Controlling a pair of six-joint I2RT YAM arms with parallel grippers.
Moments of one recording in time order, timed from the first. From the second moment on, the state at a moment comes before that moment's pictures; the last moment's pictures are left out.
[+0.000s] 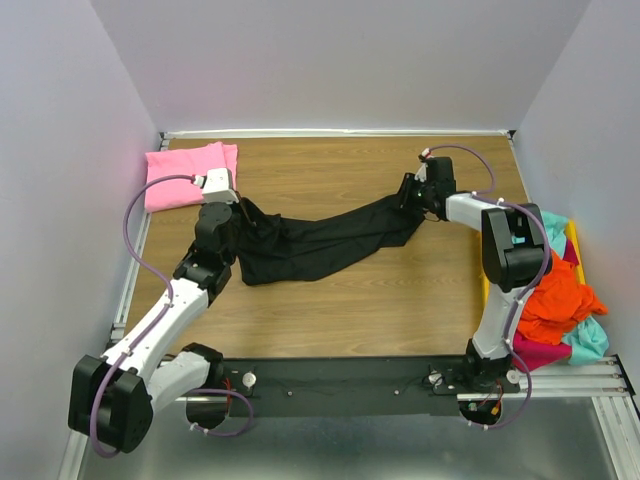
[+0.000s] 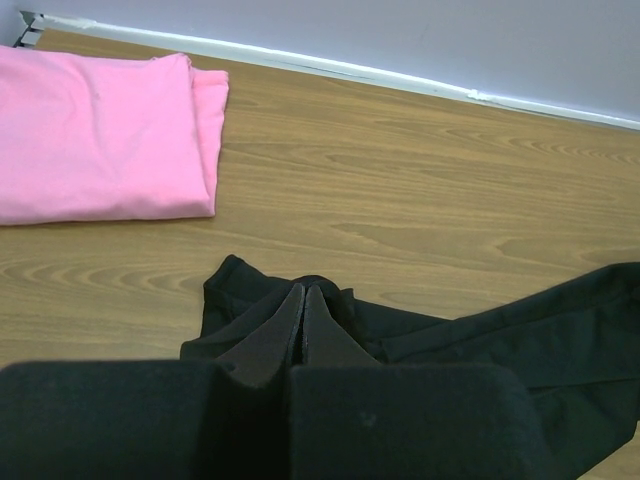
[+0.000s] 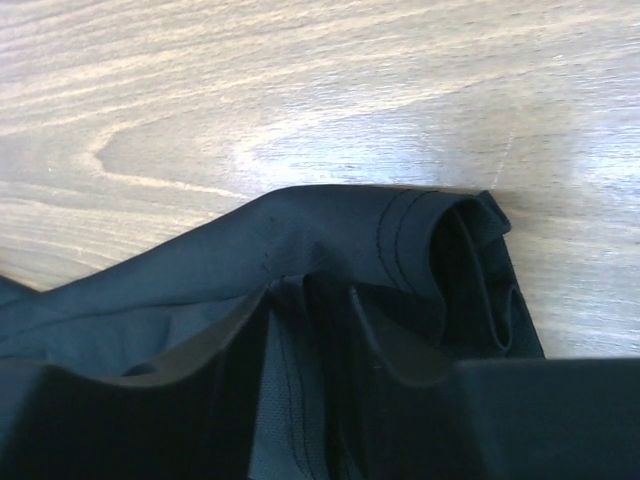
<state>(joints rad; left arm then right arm) -0.35 1.00 0.65 0.18 -0.34 -0.27 0.17 1.97 1.19 0.03 -0.26 0.38</state>
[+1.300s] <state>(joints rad) -0.32 0.85 0.93 0.13 -0.48 -0.22 0.18 1.35 1.21 -0.01 -0.21 0.32</state>
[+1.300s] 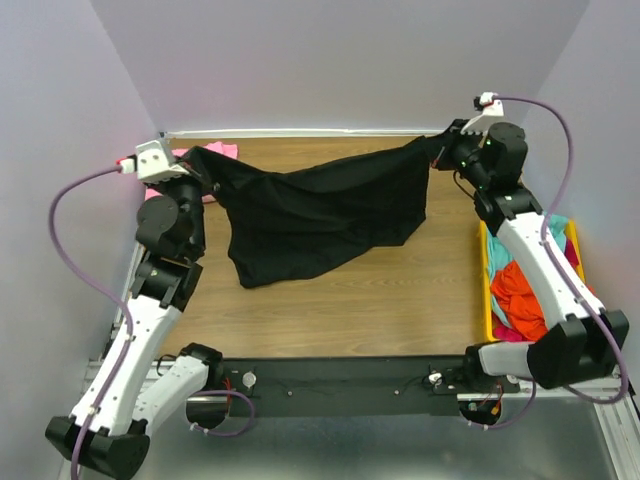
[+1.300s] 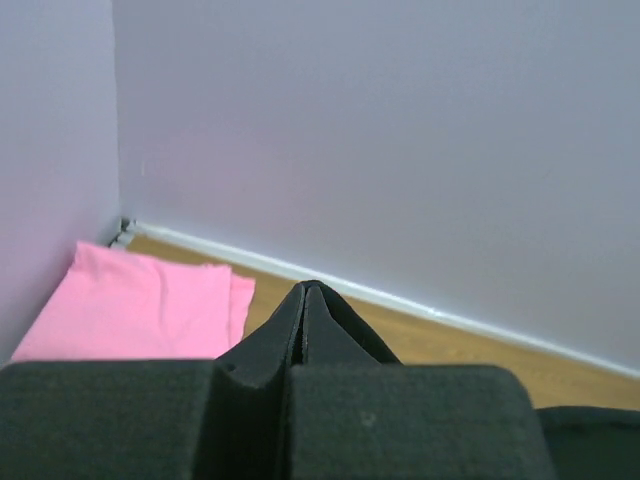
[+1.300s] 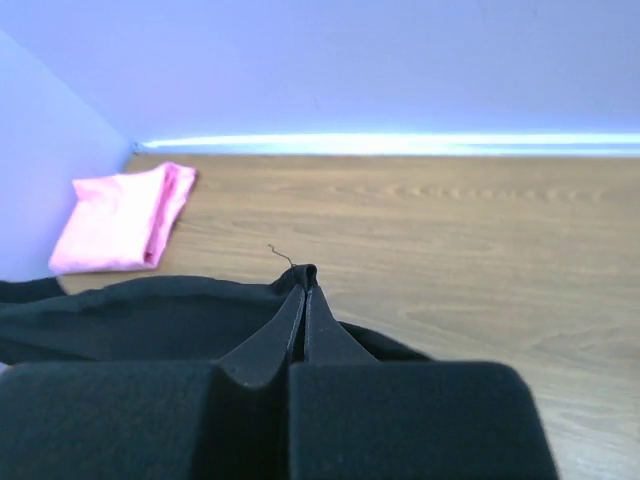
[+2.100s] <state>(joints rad) -0.32 0.75 1.56 0.05 -0.12 -0.12 0.20 0.98 1.63 -0.18 -0.30 0.26</state>
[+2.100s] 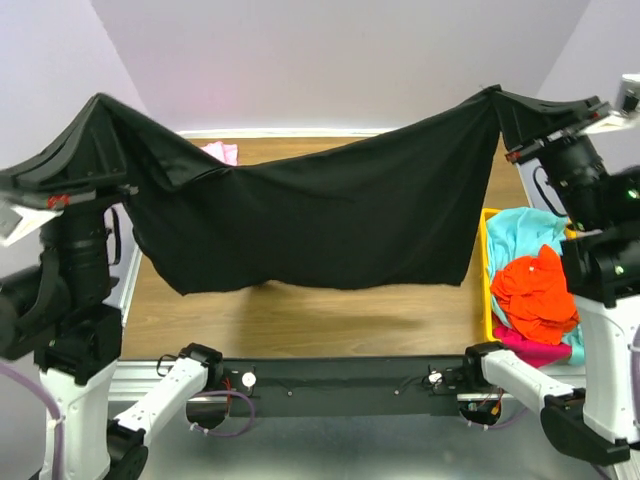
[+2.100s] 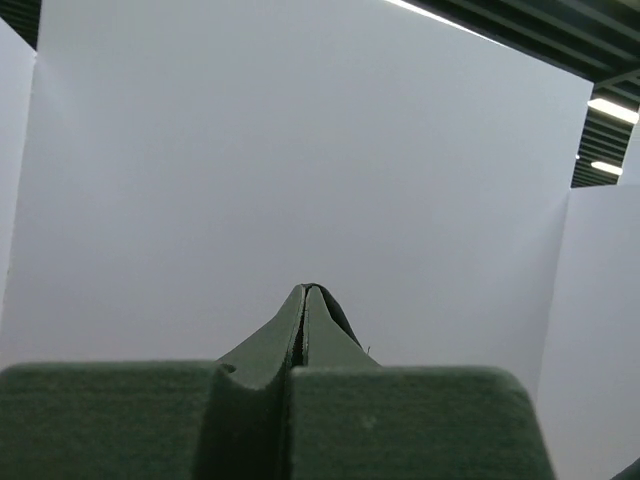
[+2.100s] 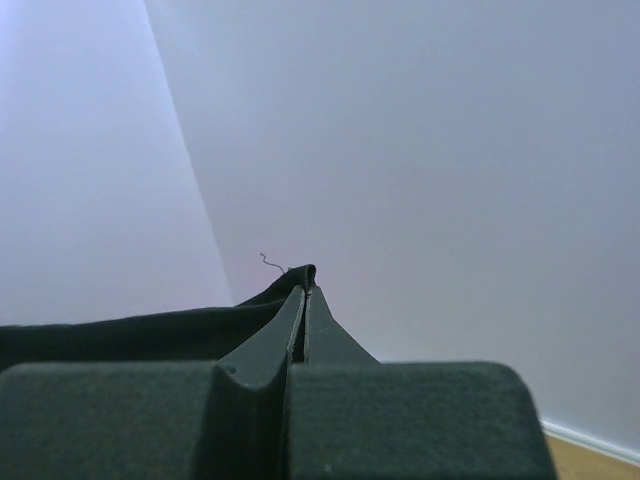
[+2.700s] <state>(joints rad) -0.32 1.41 1.57 0.07 -0.15 -0.04 0.19 1.50 1.59 -0.22 -0.01 0.27</state>
